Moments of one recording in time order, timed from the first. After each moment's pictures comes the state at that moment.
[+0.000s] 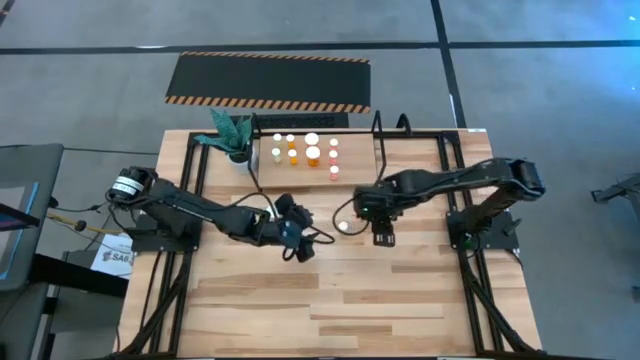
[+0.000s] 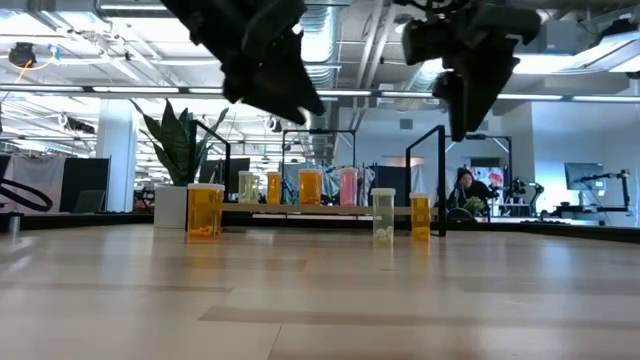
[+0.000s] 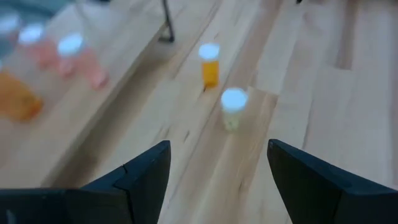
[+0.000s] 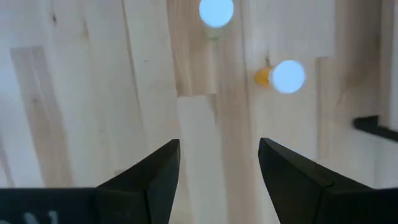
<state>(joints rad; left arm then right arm) -0.23 1.59 1.02 -0.21 -0.53 -0.41 0.03 1.56 1.27 -1.07 0.01 0.11</state>
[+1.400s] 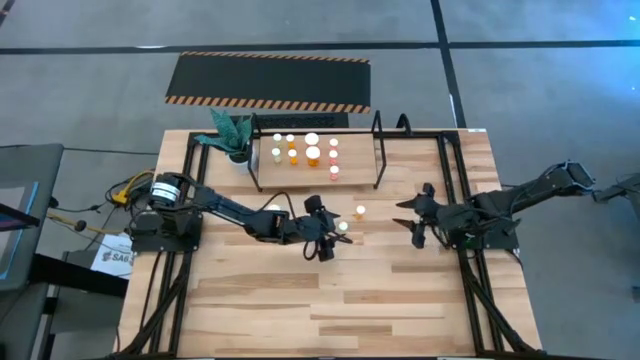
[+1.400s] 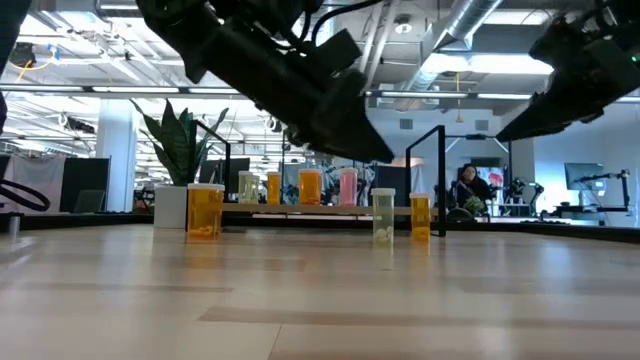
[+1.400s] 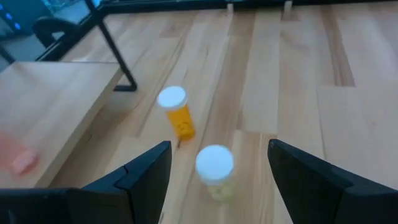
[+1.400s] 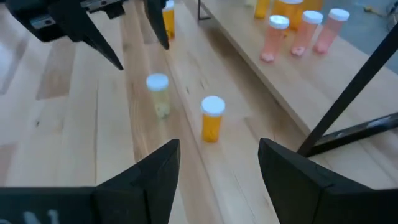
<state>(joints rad) -0.14 1.87 1.02 0.31 -0.41 -0.08 0.30 0.59 0.32 -0.30 0.54 0.31</state>
